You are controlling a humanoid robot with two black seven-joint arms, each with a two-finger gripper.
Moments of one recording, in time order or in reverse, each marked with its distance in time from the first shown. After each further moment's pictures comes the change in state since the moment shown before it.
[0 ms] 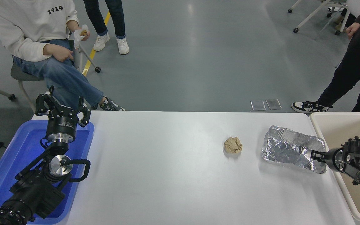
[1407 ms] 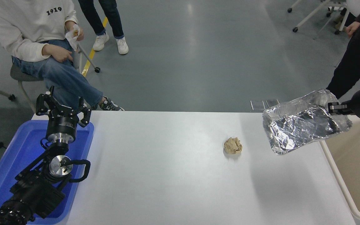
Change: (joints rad) left arm 0.001 0.000 -0.001 0.000 0.002 0.000 0.003; right arm 1.145 -0.312 -0.689 0.913 0.000 0.126 0.011
